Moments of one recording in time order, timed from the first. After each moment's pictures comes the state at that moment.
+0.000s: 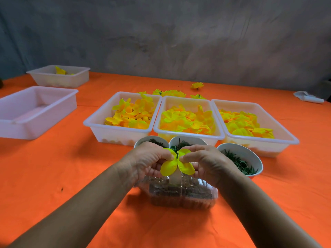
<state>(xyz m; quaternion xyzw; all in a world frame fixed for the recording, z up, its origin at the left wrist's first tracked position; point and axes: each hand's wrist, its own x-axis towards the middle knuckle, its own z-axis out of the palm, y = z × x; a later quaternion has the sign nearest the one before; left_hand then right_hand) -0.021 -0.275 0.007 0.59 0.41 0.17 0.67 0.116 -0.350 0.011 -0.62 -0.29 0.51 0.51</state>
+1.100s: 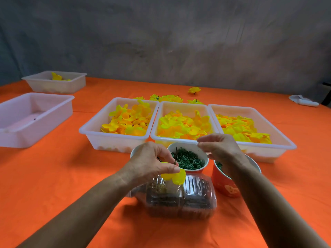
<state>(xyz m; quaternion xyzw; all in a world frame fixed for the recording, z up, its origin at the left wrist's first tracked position) -0.022 -0.271 0.009 0.81 0.31 0.25 0.42 0.165 -0.339 0.022 -0.72 -0.38 0.26 0.52</state>
